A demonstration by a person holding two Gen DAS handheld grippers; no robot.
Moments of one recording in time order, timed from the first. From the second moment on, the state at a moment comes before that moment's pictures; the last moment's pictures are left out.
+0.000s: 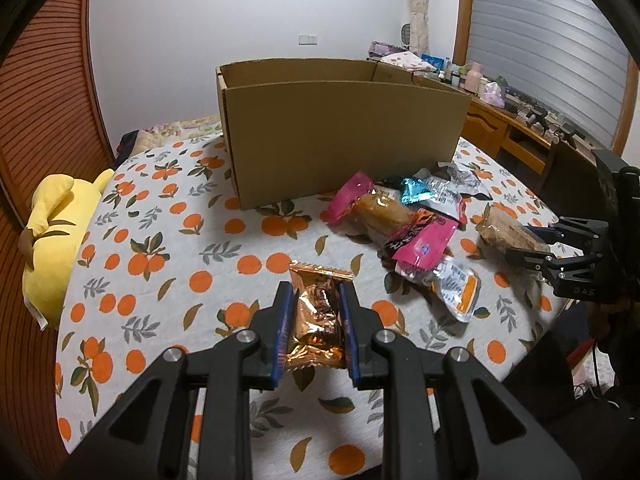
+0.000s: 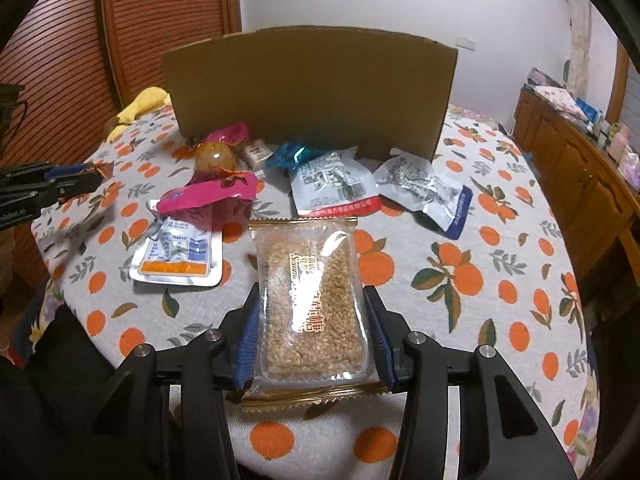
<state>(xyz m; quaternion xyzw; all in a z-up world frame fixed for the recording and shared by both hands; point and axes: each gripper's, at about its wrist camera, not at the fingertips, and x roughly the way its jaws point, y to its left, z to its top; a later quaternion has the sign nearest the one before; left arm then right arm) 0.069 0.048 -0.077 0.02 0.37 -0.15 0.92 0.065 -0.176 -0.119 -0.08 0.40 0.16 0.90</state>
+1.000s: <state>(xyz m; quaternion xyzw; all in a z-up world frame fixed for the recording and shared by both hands) 0.106 0.016 -0.020 0.03 0.31 -0.18 0.93 0.061 -0.190 -0.067 -0.07 0.34 0.15 0.93</state>
